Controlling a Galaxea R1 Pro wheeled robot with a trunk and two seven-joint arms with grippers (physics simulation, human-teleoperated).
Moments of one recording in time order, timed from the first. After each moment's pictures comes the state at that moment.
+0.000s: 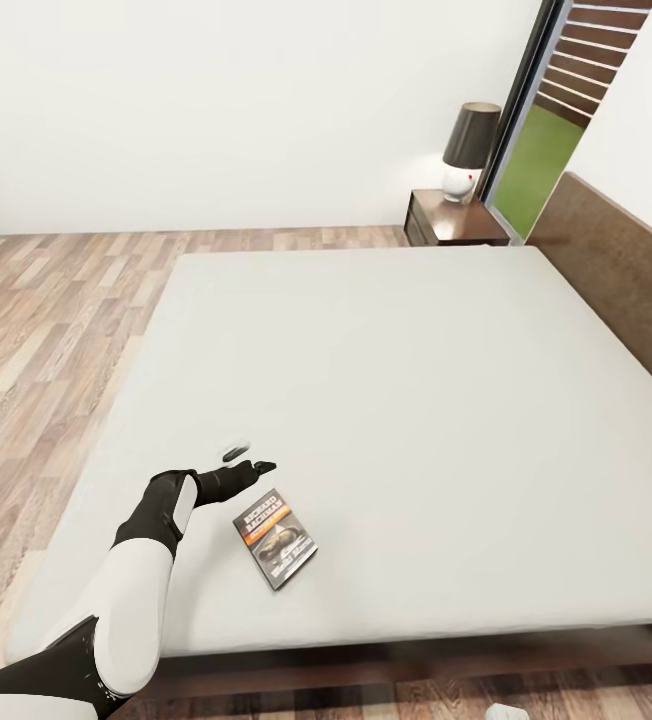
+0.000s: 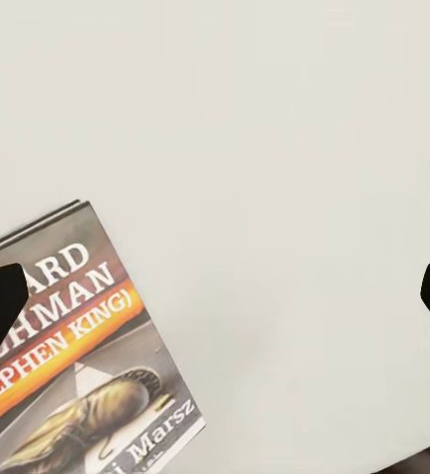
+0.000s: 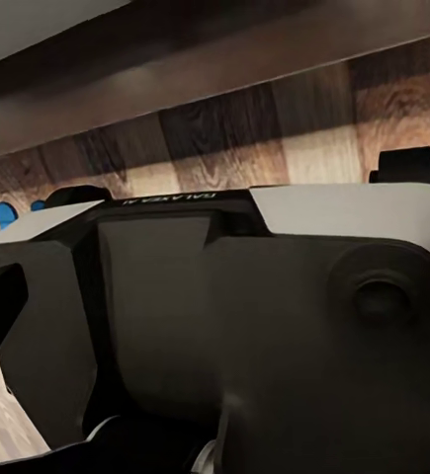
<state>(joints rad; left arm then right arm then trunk) -0.90 -0.13 0.60 -0.62 -0.21 0.66 -0.51 -0.36 -0.14 -0.20 -0.16 -0.04 0.02 0.60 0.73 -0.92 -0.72</state>
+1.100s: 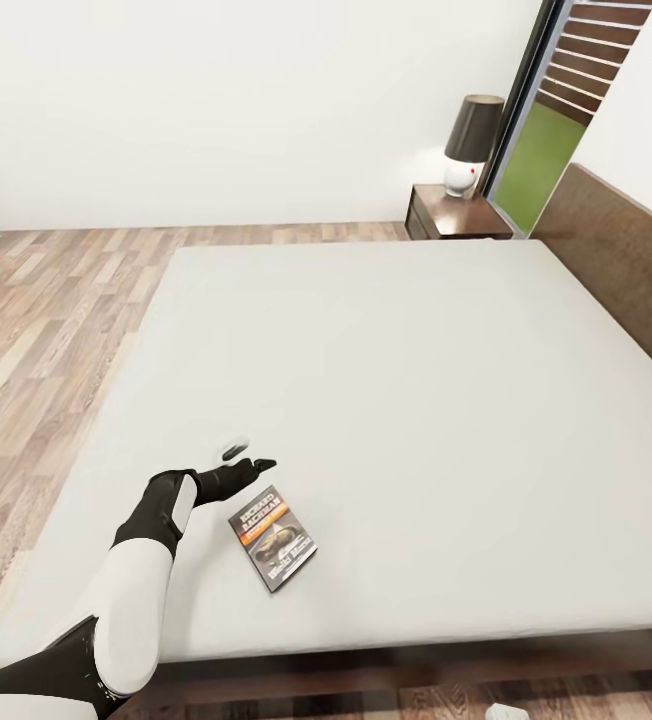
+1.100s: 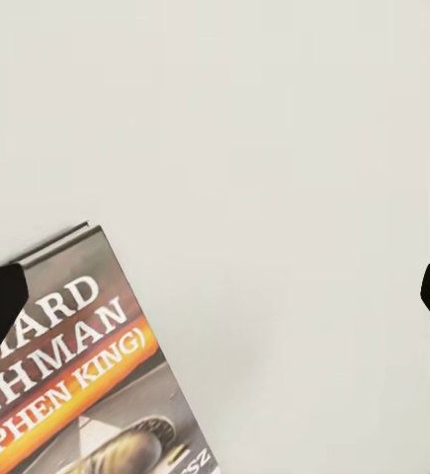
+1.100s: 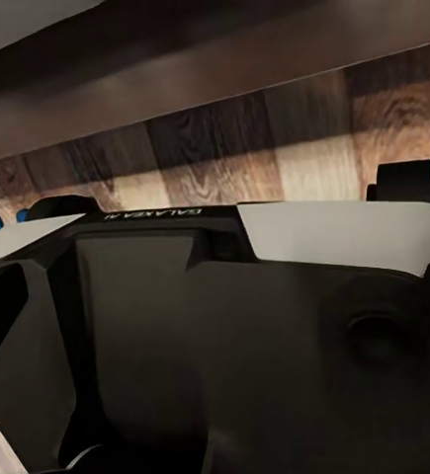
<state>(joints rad) -0.90 -0.13 0.60 -0.62 -0.17 0.66 -0.51 -0.36 -0.14 -0.20 -0.16 -0.04 0.02 0.60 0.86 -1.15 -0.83</state>
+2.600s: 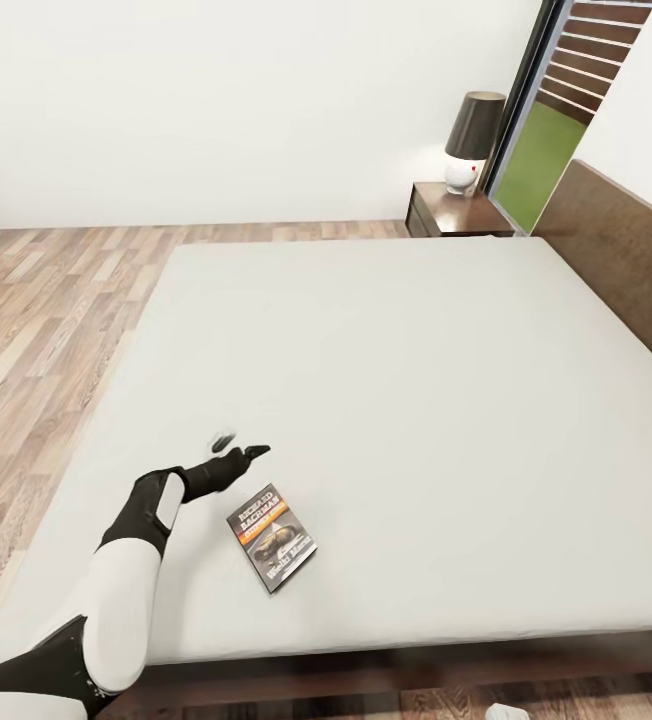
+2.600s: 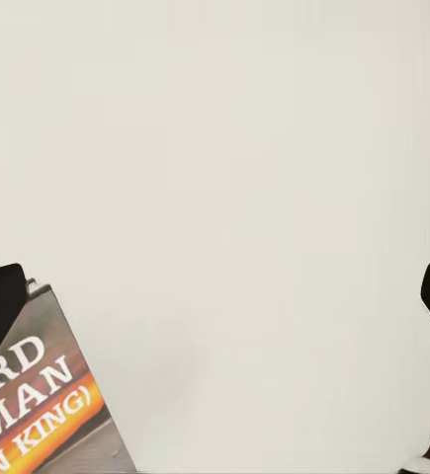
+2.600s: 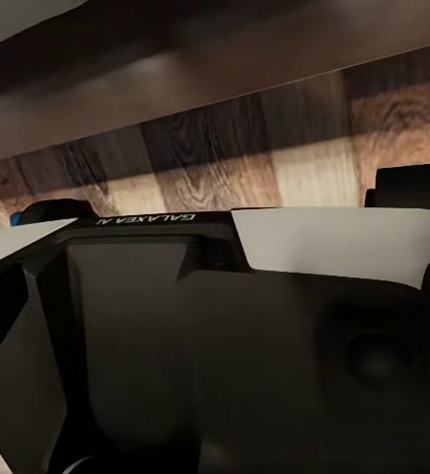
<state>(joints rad) -0.90 -0.09 0.61 -0.62 -0.03 0.66 -0.60 -0.36 -0.14 -0.20 -0.16 -0.04 0.02 0.60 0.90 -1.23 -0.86</state>
